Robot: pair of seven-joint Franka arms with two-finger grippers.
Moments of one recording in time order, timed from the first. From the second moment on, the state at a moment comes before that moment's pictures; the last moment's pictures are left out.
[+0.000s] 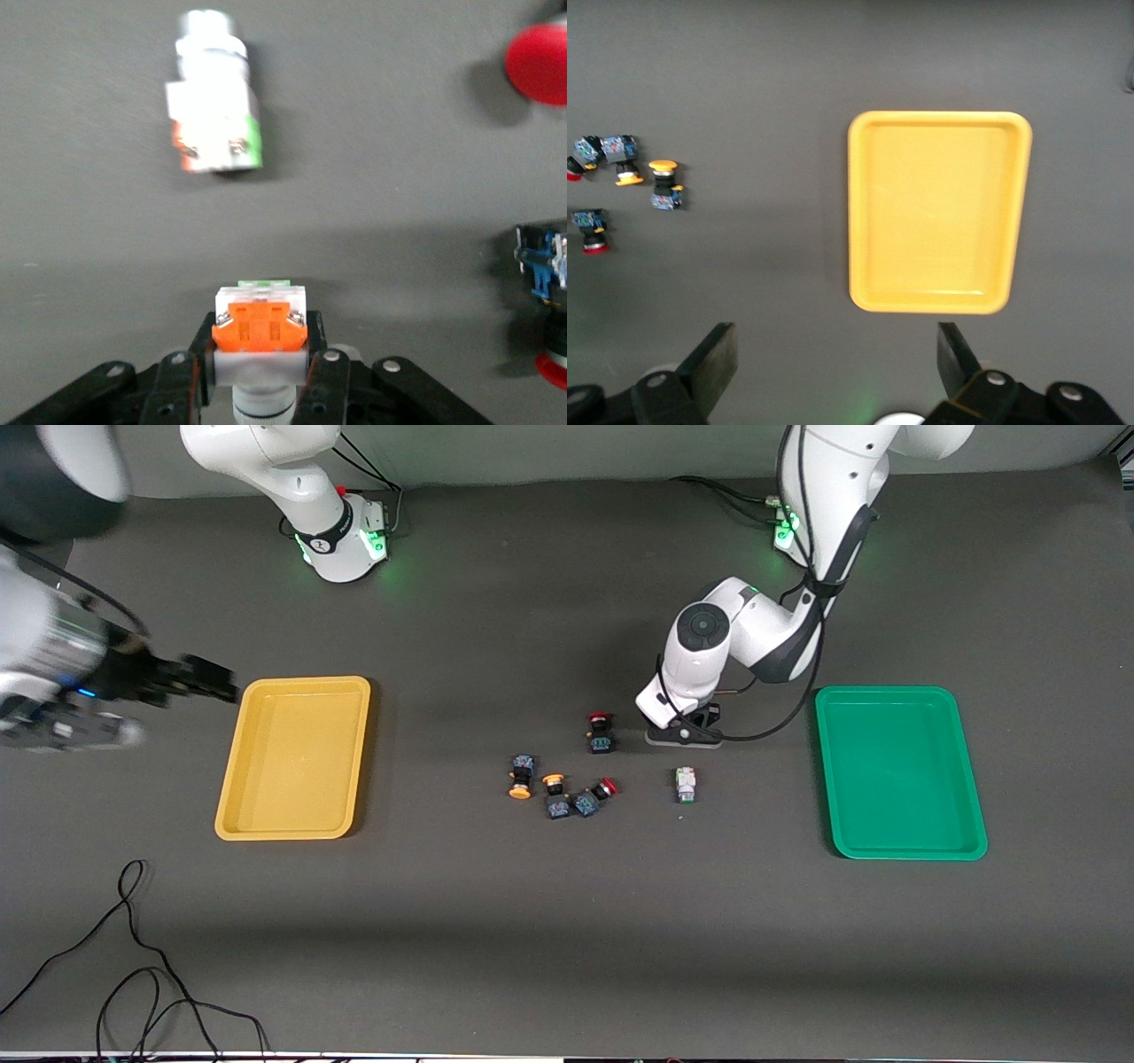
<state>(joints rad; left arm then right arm) -0.57 0.39 -0.08 -2.15 0.10 2.52 -0.67 0.26 0.15 -0.12 -1.49 0.07 1.51 0.15</state>
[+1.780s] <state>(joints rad) 0.09 0.28 -0.07 -2.12 0.03 2.31 -0.05 0.68 0.82 -0.11 -1.53 0.22 2.26 0.59</state>
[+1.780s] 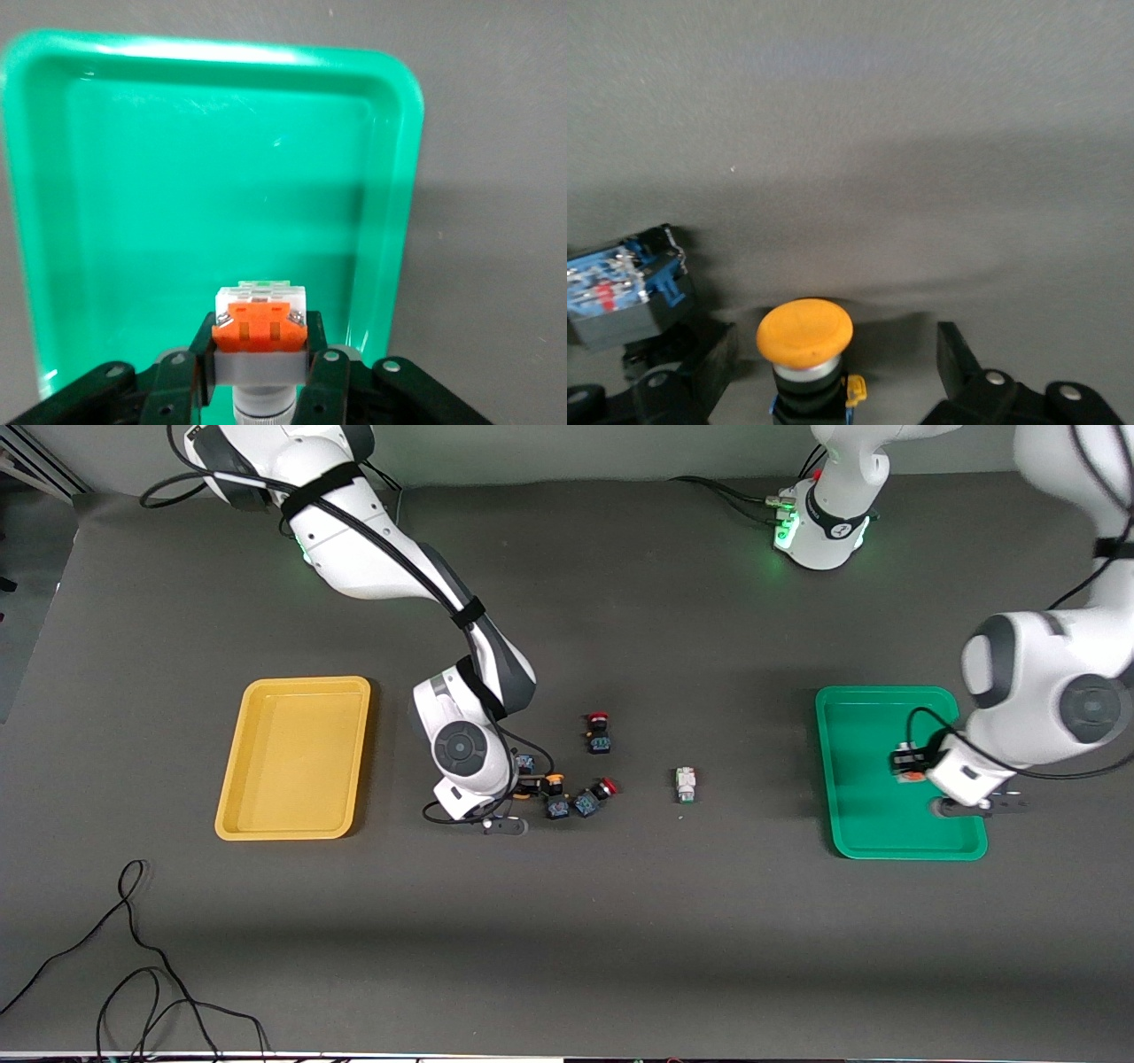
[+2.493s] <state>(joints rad) 0.09 0.38 -0.07 -2.25 0.06 2.55 -0.04 0.69 0.79 -0.14 -1.52 0.21 2.24 0.66</state>
